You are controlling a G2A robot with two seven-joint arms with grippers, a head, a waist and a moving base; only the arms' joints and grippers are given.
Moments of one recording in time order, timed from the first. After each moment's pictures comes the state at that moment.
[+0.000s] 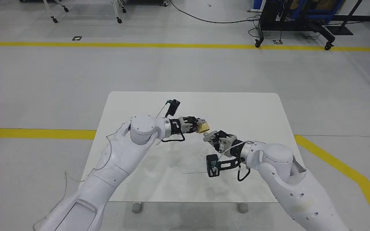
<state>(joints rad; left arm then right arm) 0.82 -1.33 -0.87 -1.14 -0.35 0.18 -0.79 -1.43 -1.00 1.21 -1.94 -2.40 -0.56 -0.25</state>
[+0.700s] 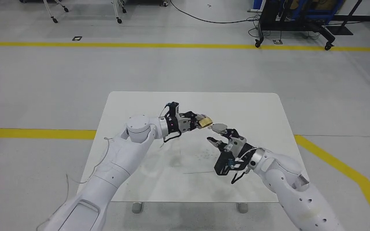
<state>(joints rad) 0.83 -1.36 -0.91 -1.06 -0.61 0.20 -0.86 -1.52 -1.01 1.26 -1.87 -2.10 -0.34 -0.34</state>
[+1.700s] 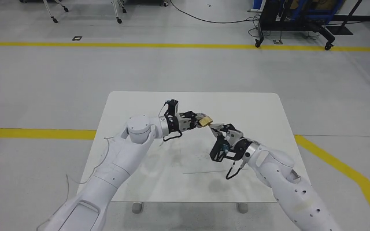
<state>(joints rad) 0.83 -1.36 -0.91 -1.09 -0.50 0.13 -0.83 -1.45 -1.05 1.21 -1.80 -1.93 -0.37 -0.15</state>
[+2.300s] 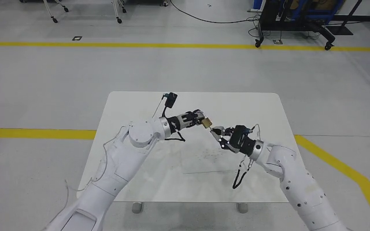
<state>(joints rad) 0.91 -1.33 -0.94 -1.27 -0.15 -0.04 -0.68 -1.36 -1.06 1.26 -1.58 -1.31 -0.76 -0.16</state>
